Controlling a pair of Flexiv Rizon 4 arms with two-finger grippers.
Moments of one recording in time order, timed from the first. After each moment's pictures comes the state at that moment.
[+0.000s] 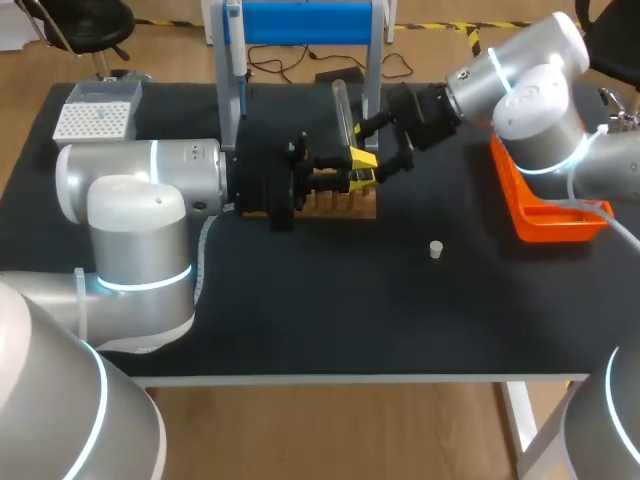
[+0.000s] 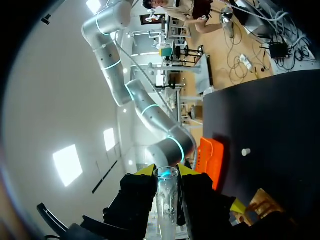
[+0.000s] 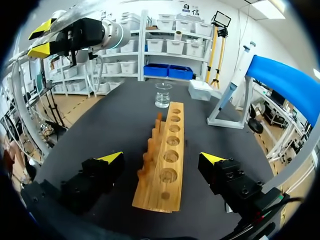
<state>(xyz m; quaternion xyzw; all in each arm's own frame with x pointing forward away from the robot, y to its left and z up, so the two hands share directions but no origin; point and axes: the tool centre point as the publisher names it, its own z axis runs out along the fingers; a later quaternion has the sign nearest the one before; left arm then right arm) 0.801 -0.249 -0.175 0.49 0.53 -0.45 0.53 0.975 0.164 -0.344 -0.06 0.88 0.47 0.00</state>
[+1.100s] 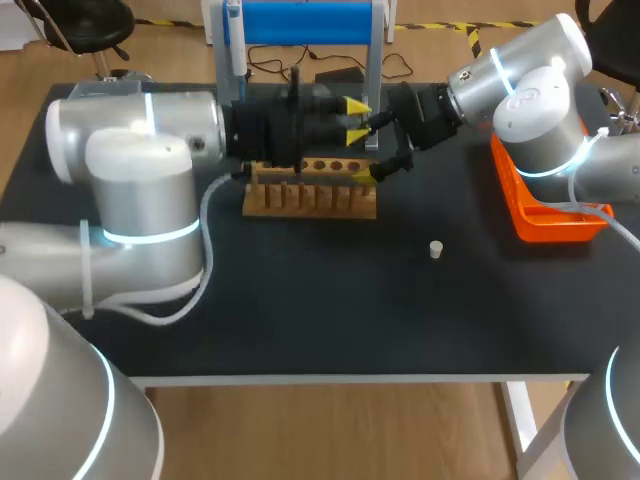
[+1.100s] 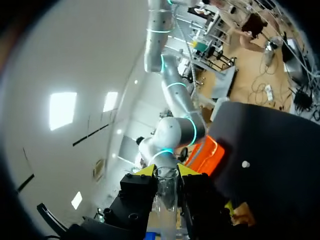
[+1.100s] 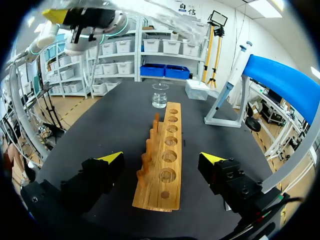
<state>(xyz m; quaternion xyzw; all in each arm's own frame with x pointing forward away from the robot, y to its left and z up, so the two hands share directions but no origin) 0.858 -0.242 -0.136 0.33 0.66 -0.53 0.42 0.976 0.164 -0.342 -0.05 0.88 0.47 0.01</state>
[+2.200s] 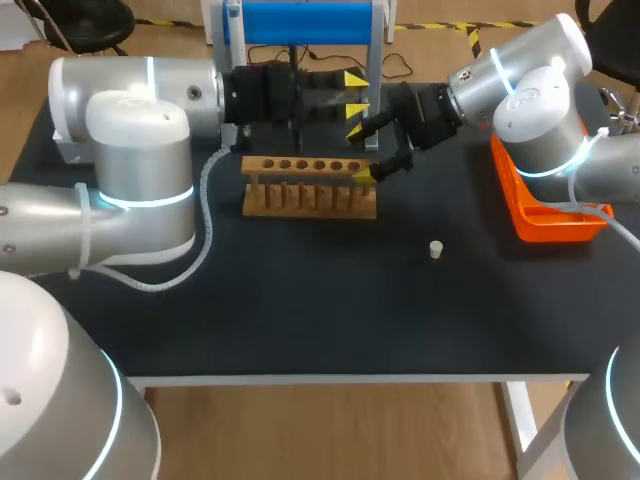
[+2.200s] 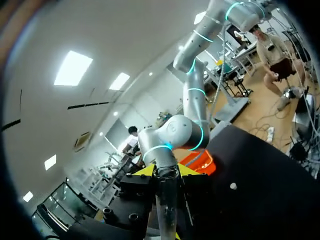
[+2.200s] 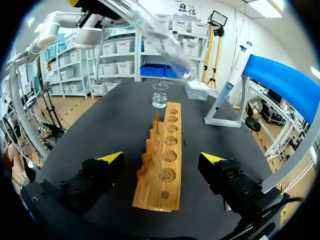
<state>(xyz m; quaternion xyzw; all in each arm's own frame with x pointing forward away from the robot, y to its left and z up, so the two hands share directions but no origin) 0.888 -0.239 -0.128 0.21 0.72 -0.60 0.30 0.976 0.163 -0.342 -0.05 0.88 0.47 0.01</state>
